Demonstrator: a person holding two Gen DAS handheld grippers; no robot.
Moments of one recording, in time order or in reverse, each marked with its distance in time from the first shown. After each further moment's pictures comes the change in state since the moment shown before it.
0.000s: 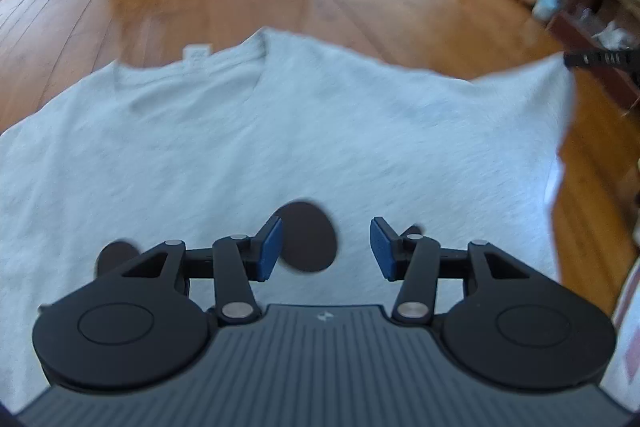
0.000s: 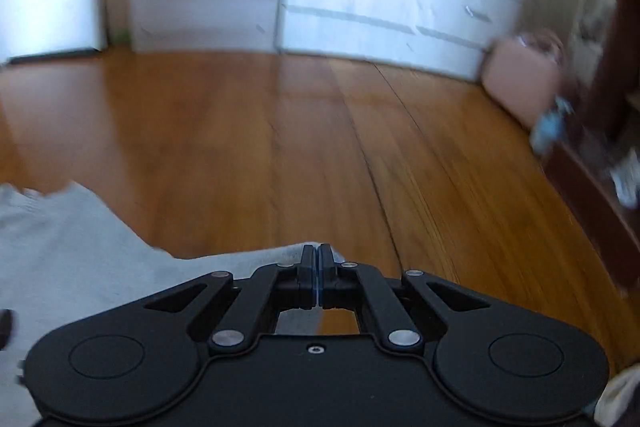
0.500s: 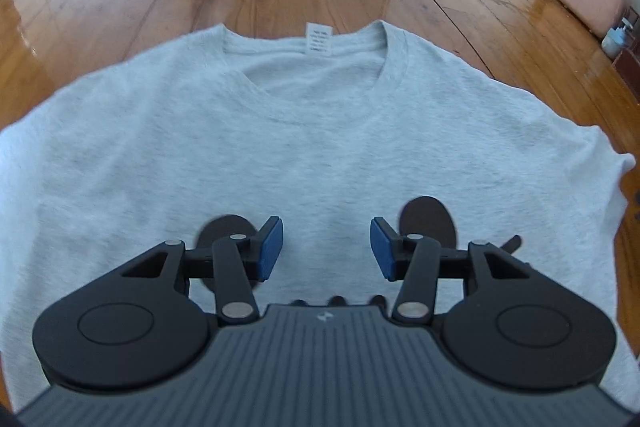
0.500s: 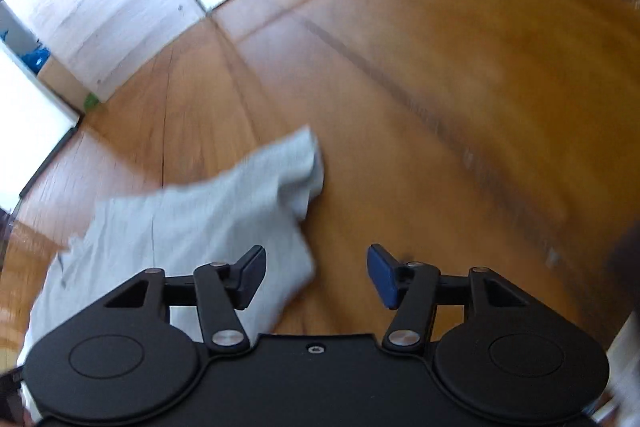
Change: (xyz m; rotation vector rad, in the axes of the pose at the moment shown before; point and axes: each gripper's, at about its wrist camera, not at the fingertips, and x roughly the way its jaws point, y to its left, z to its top) left arm 0.000 0.053 -0.007 -0.134 0.016 0.085; right arm 0.001 -0.039 -0.112 0.557 0.170 0.222
